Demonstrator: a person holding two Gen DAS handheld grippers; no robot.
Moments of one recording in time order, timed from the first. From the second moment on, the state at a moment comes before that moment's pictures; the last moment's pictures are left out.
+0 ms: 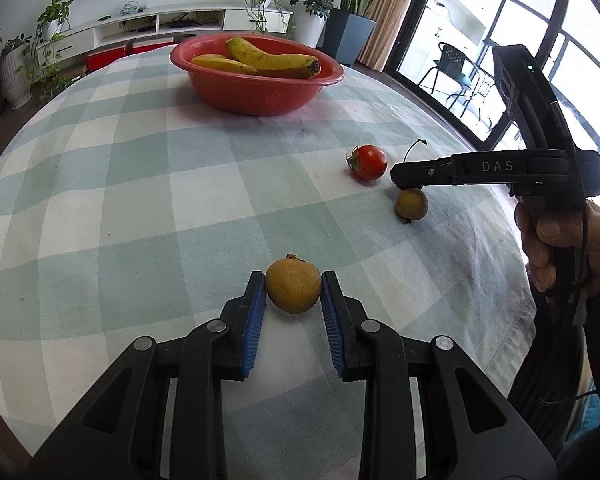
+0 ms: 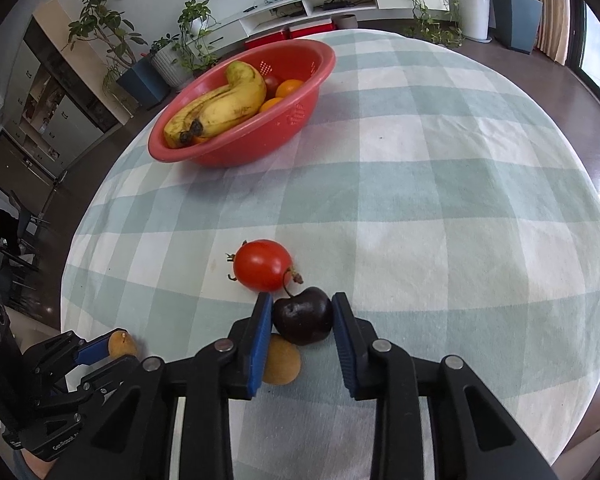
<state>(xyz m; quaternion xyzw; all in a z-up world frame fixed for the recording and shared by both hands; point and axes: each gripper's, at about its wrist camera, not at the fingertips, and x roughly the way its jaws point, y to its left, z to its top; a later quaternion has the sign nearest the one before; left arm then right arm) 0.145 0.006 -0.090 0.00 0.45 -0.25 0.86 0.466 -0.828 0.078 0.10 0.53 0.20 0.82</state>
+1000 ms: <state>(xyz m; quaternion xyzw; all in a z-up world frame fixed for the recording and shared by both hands) 0.279 0.019 0.059 0.05 0.35 -0.21 0.91 0.534 -0.841 0.232 0.09 0.35 0.23 0.91</state>
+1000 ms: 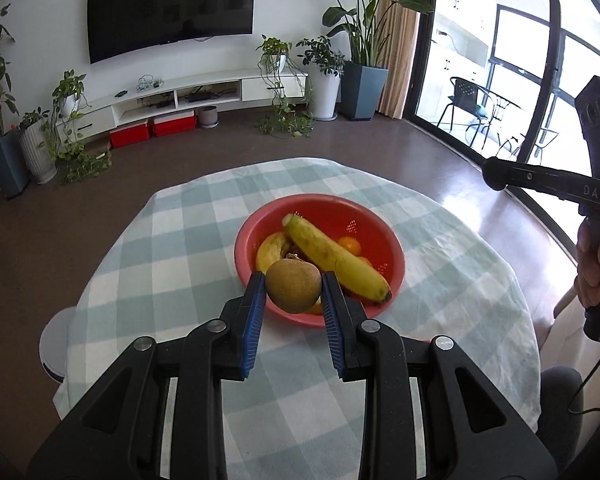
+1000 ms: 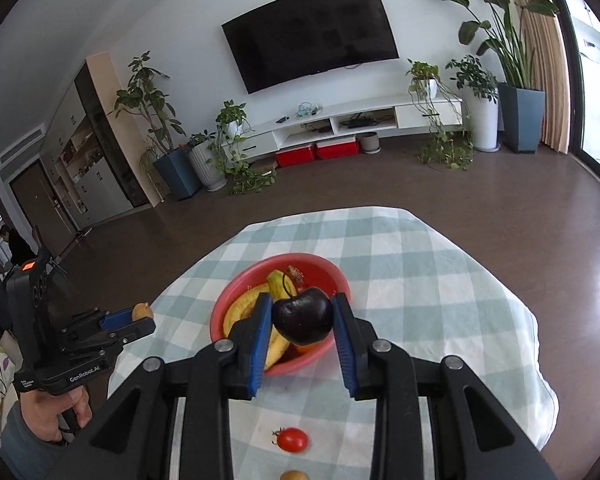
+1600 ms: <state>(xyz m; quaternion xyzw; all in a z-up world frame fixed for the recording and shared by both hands) 0.374 -0.043 -0.017 0.07 0.41 -0.23 0.88 0.607 -0.775 0.143 0.03 0.44 0.23 0.87</state>
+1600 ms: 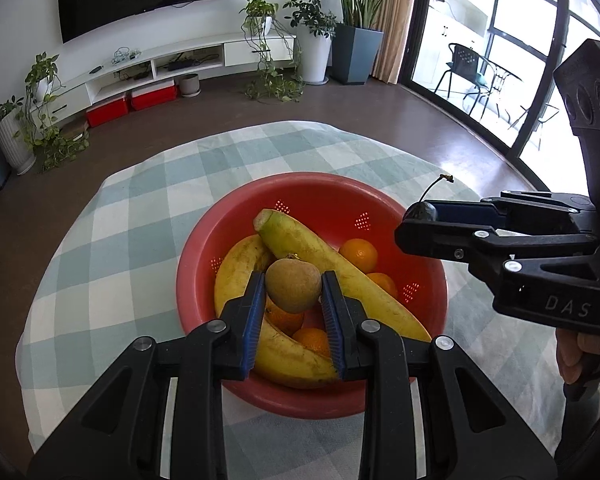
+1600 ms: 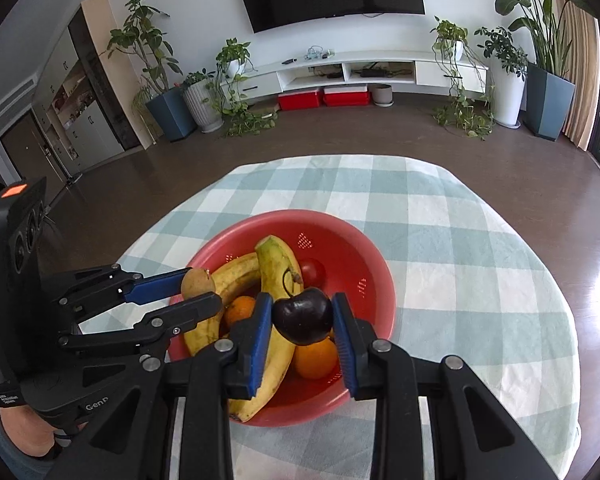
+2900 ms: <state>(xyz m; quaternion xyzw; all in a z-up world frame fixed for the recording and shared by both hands) 0.358 -0.048 -0.033 0.07 0.41 -0.22 0.89 0.589 -0.780 0.131 0.02 0.44 0.21 0.87</state>
